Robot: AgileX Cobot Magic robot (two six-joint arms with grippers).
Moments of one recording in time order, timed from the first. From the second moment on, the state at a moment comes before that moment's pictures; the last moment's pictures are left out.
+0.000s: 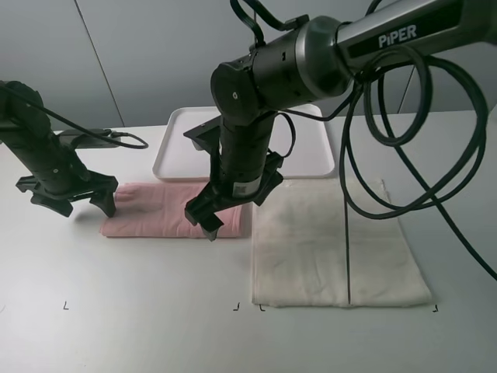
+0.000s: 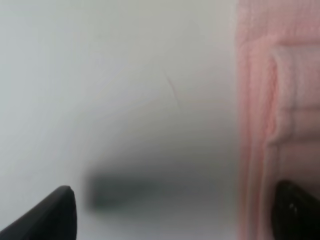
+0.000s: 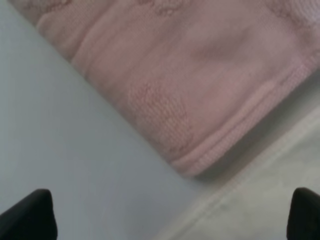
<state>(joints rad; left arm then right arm) -0.05 2.02 -1.11 -0.03 0.64 0.00 0.82 2.11 -1.45 0.04 0.86 0.06</state>
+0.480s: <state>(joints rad) -0.05 2.05 -1.12 -0.01 0.66 -0.05 0.81 2.17 -1.66 0.05 0.97 0.06</state>
